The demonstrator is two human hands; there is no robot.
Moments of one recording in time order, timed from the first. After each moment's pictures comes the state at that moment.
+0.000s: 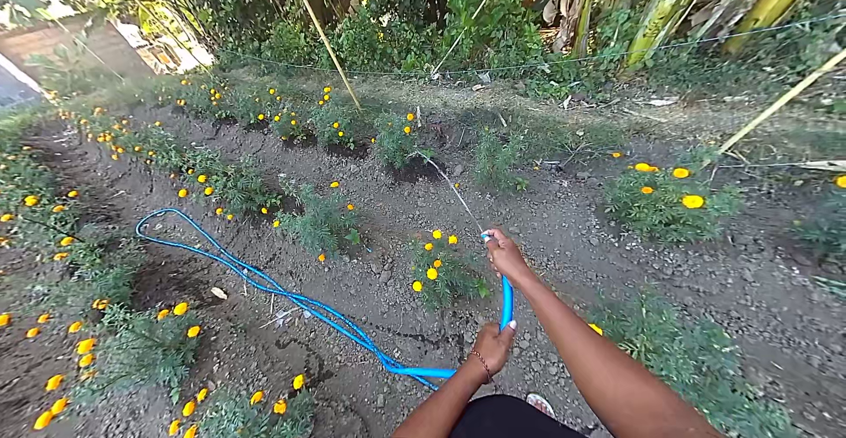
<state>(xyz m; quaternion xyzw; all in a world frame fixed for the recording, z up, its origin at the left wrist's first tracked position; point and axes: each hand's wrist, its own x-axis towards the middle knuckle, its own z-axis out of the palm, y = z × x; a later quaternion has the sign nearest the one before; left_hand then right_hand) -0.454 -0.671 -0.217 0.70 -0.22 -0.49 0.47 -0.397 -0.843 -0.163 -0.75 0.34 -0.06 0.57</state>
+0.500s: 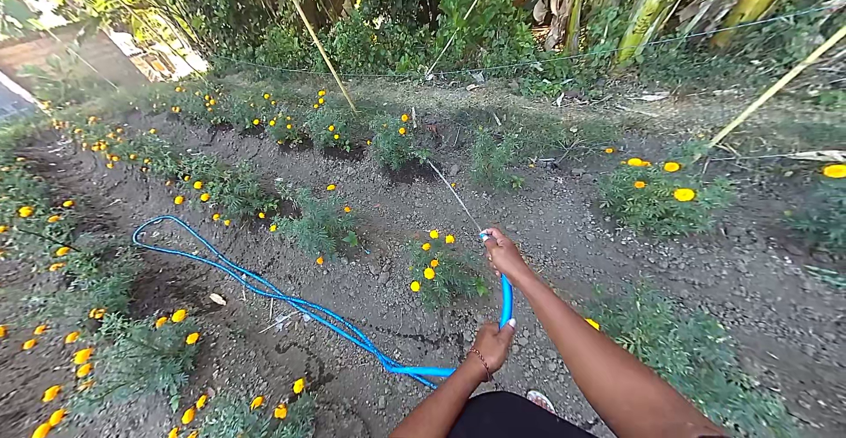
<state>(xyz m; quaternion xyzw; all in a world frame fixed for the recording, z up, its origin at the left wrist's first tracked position) -0.458 -0.677 -0.218 0.71 -0.22 -0.50 0.45 -0.406 -0.850 -0.163 -0.74 0.35 -0.05 0.58</state>
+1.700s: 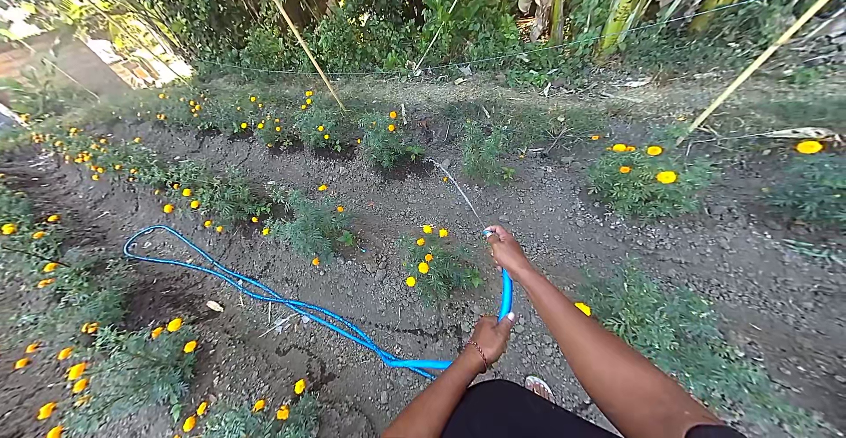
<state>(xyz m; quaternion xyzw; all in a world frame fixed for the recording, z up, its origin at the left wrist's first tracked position) -0.467 -0.681 -0.215 0.70 -0.24 -0.52 0.42 -0.427 -0.862 -0.174 -0.72 0.40 -0.07 0.57</state>
